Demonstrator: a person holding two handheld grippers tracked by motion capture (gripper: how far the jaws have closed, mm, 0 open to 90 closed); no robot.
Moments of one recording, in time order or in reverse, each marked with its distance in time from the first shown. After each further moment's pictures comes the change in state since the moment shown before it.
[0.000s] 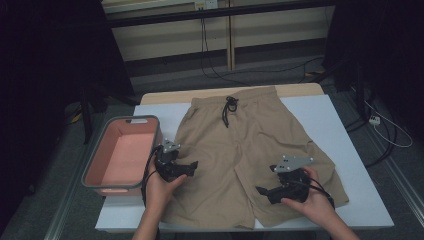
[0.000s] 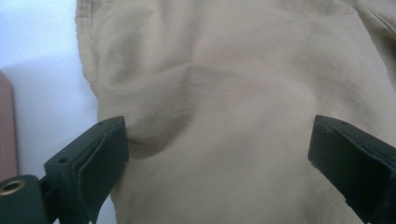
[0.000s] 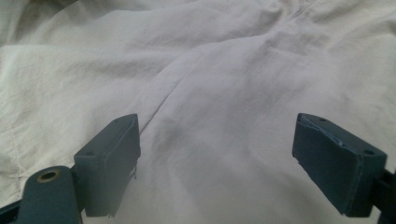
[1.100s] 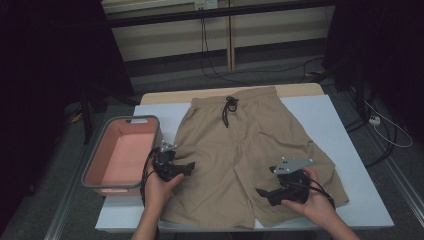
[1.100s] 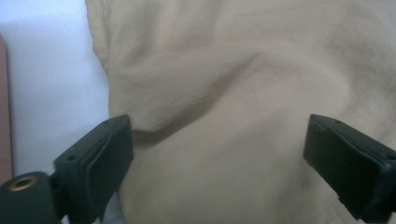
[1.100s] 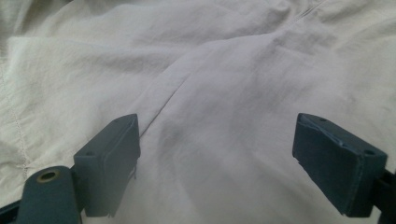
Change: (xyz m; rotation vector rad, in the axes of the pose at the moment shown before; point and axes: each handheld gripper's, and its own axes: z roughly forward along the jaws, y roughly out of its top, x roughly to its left) left arm 0.012 -0.012 0.010 0.061 -0.016 -0.068; right arm 0.003 -0.001 -0.001 0.009 0.010 -0.024
